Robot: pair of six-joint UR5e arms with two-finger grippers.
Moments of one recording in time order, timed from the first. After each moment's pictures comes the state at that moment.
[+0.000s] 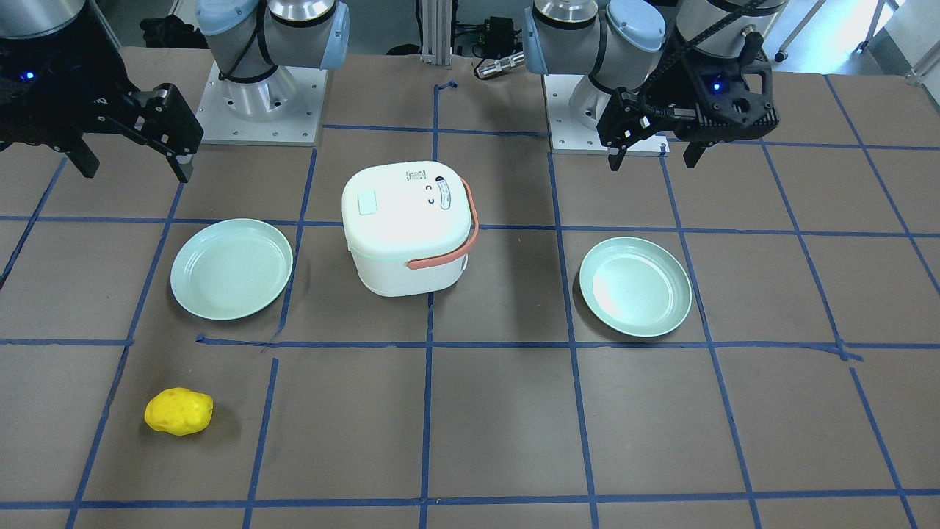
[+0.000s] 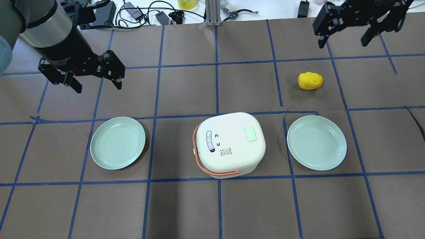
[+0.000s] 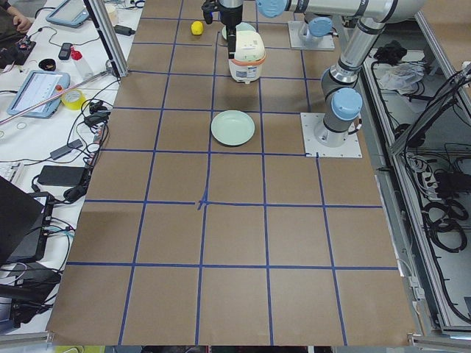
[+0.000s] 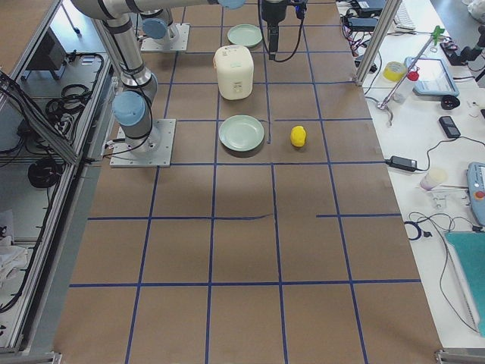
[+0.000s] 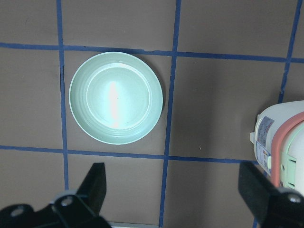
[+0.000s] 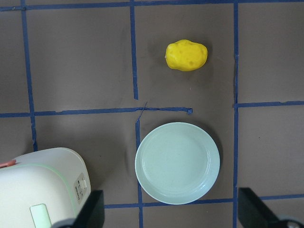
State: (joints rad) left arm -1.55 -1.50 -1.59 -1.62 1.59 -0.05; right arm 1.50 -1.53 1.38 -1.47 -1.59 -0.05
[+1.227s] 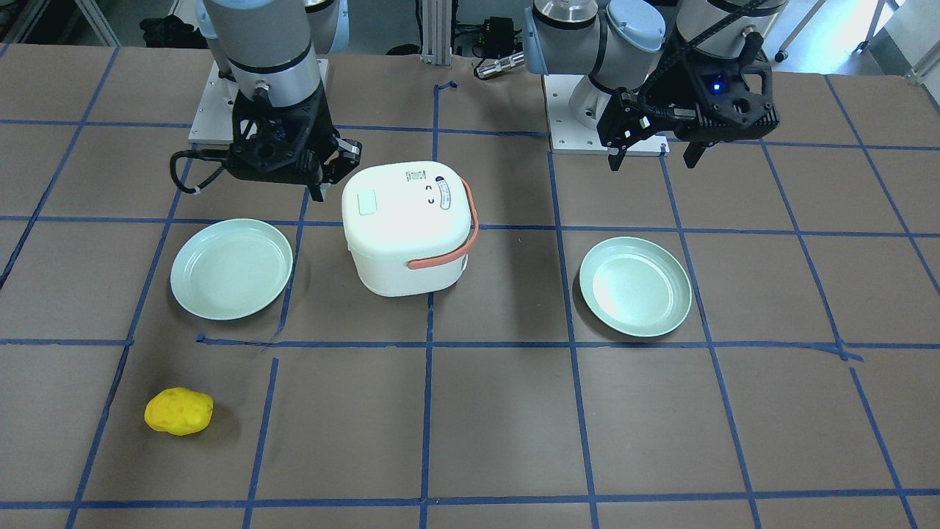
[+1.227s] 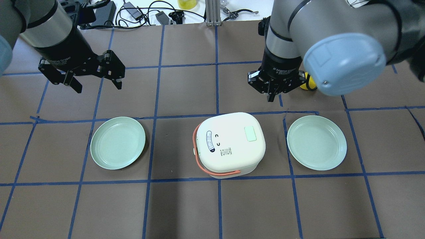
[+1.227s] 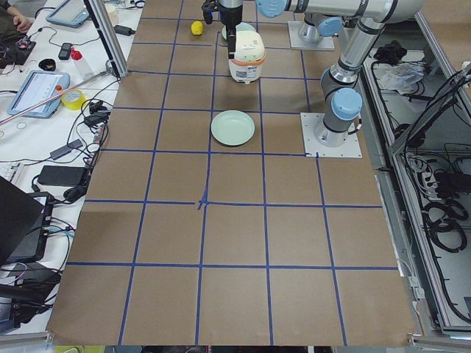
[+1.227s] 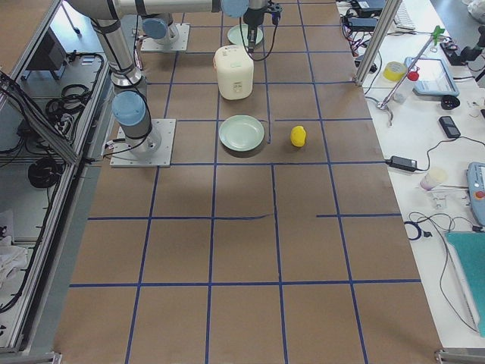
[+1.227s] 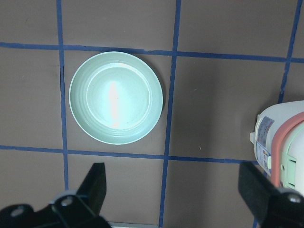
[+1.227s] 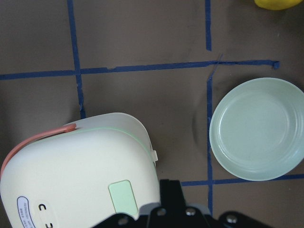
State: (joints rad) left arm -1.55 -1.50 -1.59 -1.62 1.59 -0.05; right arm 1.80 -1.53 1.67 -1.70 -1.57 0.29
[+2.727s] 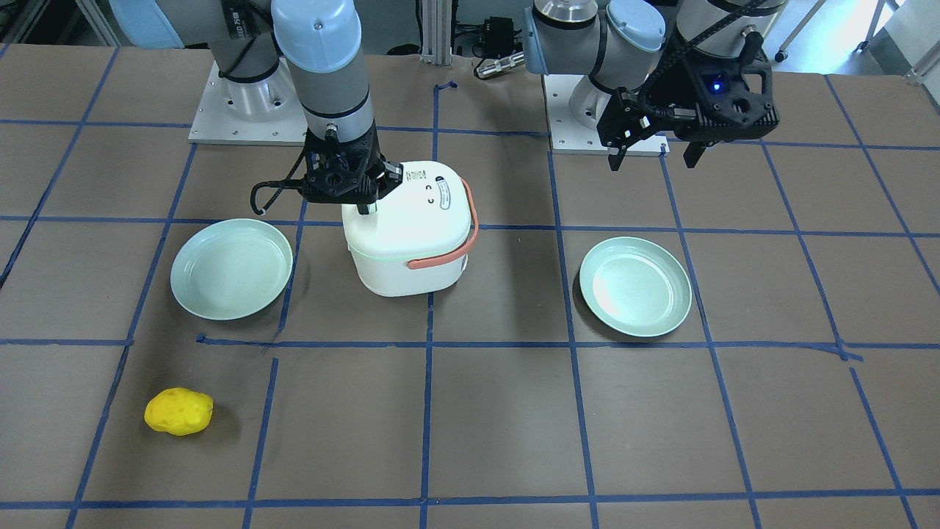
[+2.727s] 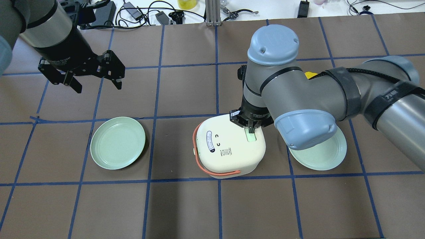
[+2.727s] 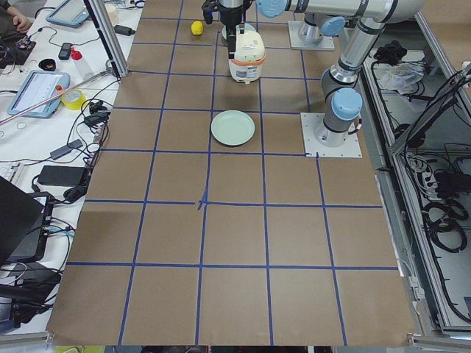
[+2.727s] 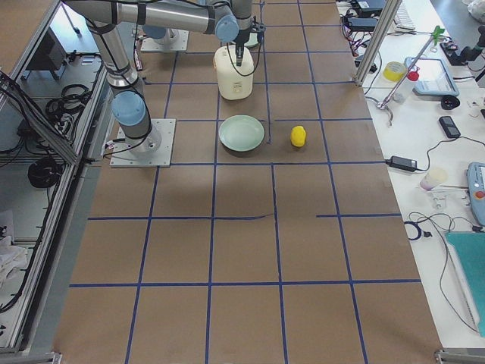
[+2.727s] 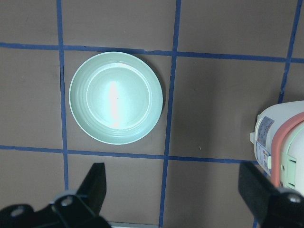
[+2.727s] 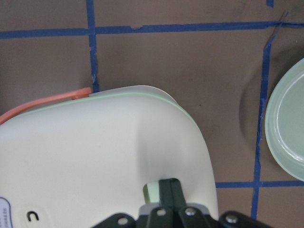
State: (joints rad) left arm -1.55 -1.50 -1.59 -1.62 1.59 -0.05; right arm 1.87 -1.53 1.87 -1.87 -1.54 0.32
